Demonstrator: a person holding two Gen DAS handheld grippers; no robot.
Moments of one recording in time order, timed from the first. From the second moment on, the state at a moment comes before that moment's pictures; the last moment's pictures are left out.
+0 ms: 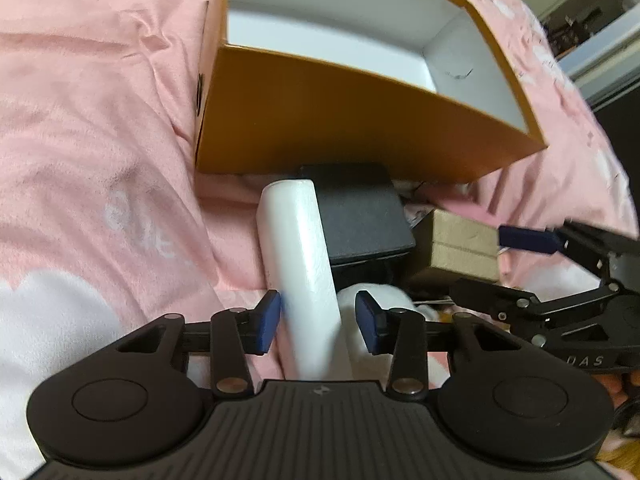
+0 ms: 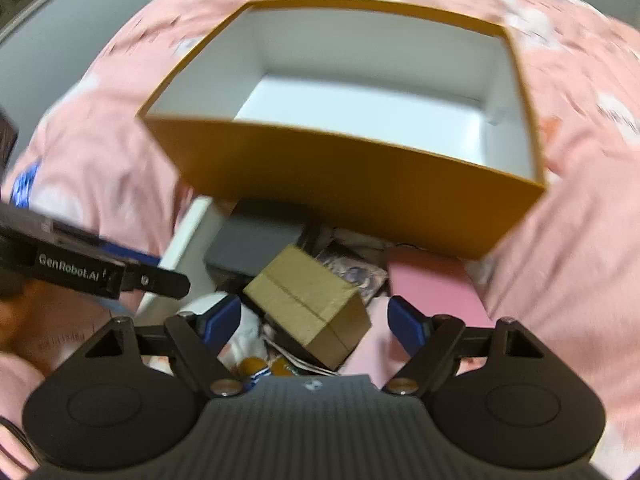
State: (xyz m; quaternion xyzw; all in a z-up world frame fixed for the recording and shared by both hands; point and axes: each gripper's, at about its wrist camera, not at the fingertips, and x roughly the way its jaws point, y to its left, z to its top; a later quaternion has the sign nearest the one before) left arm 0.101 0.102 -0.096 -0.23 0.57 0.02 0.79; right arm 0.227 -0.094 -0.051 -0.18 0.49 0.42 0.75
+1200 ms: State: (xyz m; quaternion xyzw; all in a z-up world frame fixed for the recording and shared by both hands) left arm 0.077 0.073 -0.001 -0.12 0.48 0.04 0.87; right arm 0.194 -0.085 0.024 -0.35 0.37 0.44 0.74
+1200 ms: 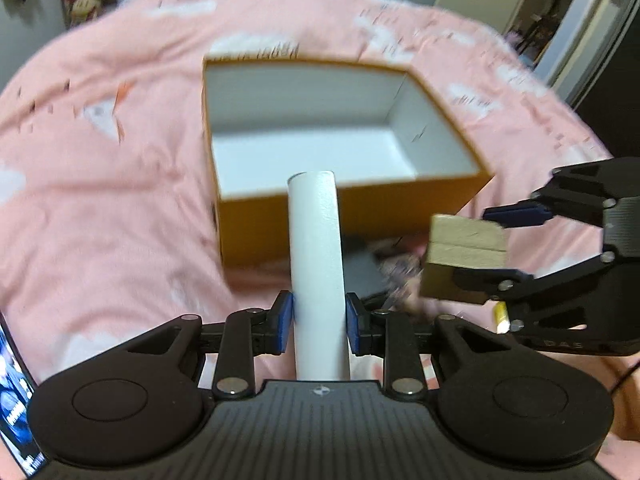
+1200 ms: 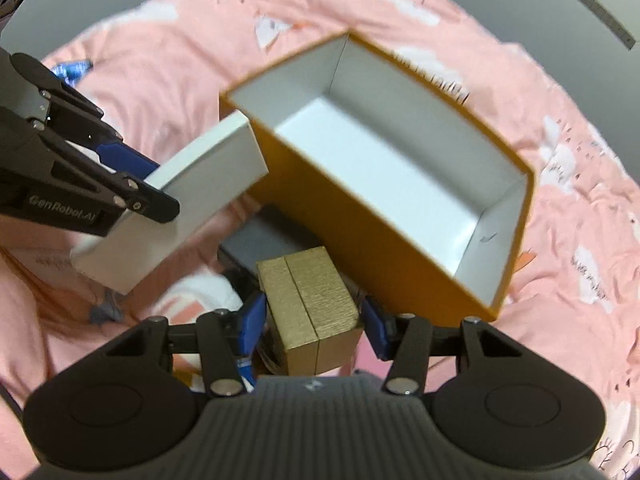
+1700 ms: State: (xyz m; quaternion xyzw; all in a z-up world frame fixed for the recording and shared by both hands) left arm 0.191 0.105 0.038 -0.11 0.44 0.03 0.89; right arm 0.277 -0.057 0.087 -0.22 0.32 0.43 0.82
